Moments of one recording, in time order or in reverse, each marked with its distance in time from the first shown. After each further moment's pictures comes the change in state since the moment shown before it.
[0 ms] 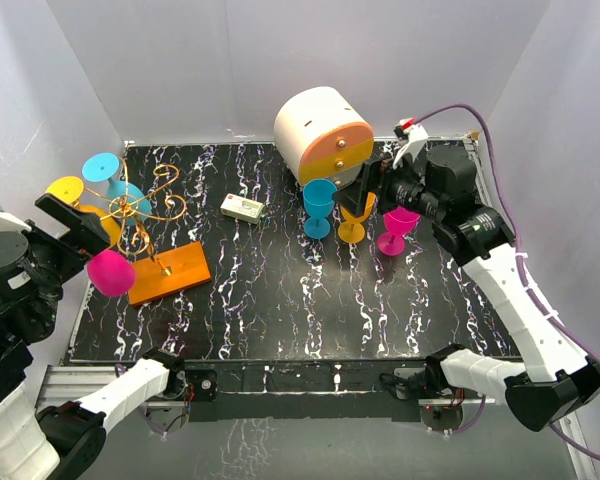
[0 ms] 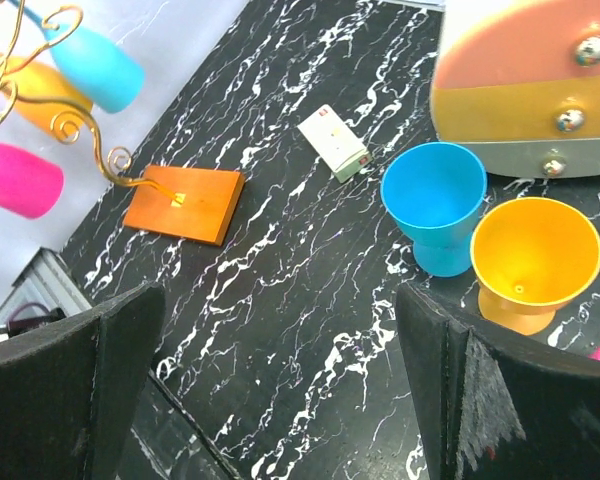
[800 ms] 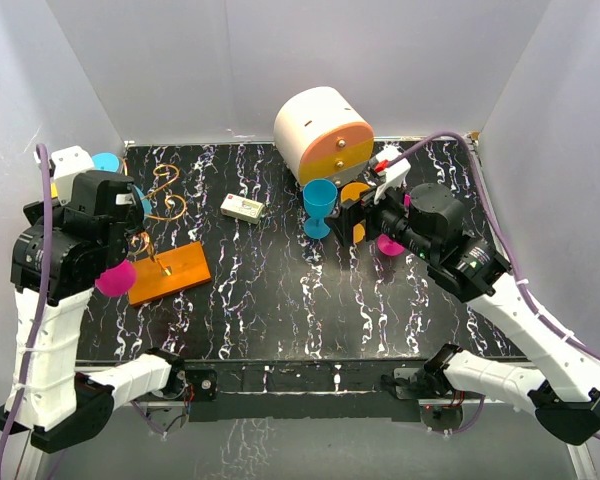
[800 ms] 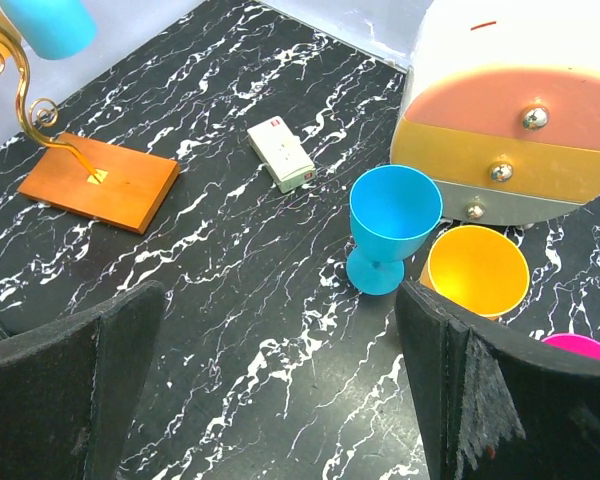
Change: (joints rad) left arm 0.000 0.182 -0.193 -0.081 -0.253 0.127; right arm 0.319 -0.137 -0.129 0.069 0.378 -0.264
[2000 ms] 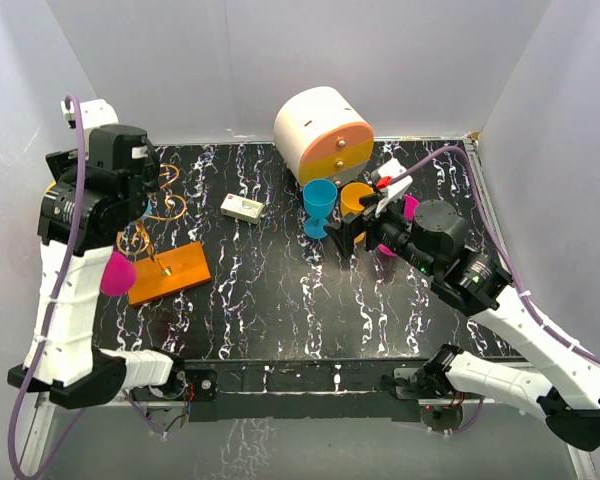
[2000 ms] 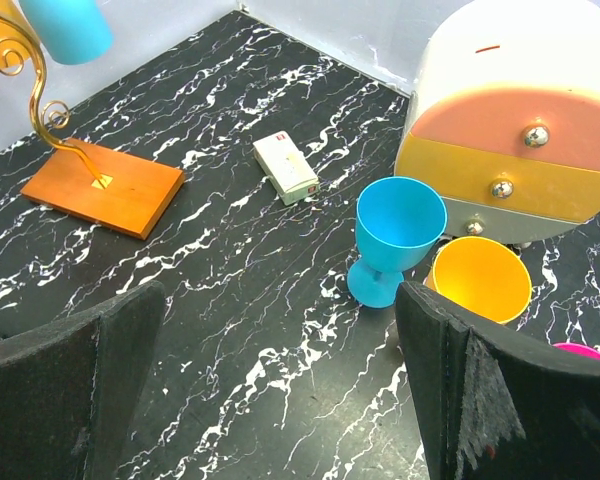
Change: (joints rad) left arm 0.009 0.167 0.101 0.196 -0.005 0.150; right arm 0.068 -0.079 -0.098 0.078 0.060 -0.035
